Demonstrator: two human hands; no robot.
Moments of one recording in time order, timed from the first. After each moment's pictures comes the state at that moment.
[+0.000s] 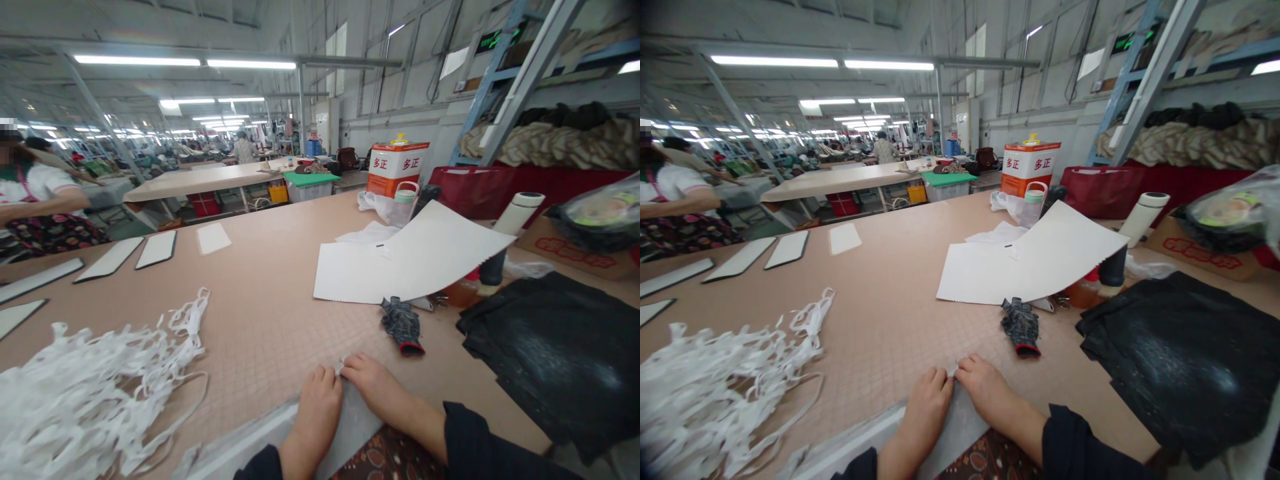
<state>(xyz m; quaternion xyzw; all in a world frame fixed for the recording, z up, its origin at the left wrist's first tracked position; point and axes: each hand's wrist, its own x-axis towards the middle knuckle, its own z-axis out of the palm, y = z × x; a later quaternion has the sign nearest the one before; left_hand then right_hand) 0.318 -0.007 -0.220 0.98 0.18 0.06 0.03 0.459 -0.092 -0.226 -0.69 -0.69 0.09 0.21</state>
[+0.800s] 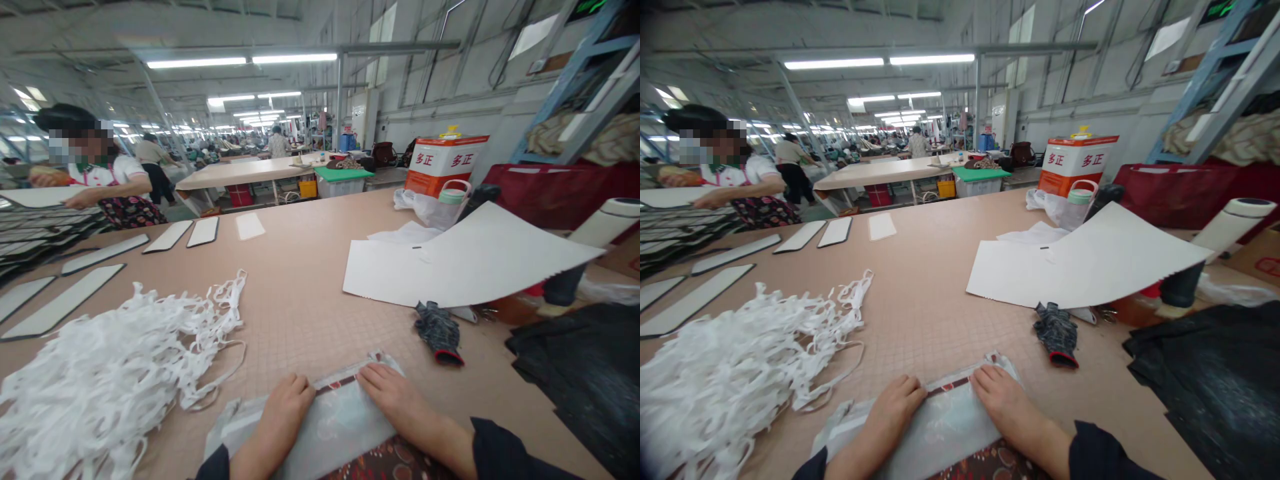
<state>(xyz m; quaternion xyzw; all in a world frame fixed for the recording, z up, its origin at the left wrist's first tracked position) 0.204 0.025 -0.207 0.97 0.24 -0.01 0.09 0.433 -0.102 -0.238 -0.60 -0.78 -0.03 0.18</state>
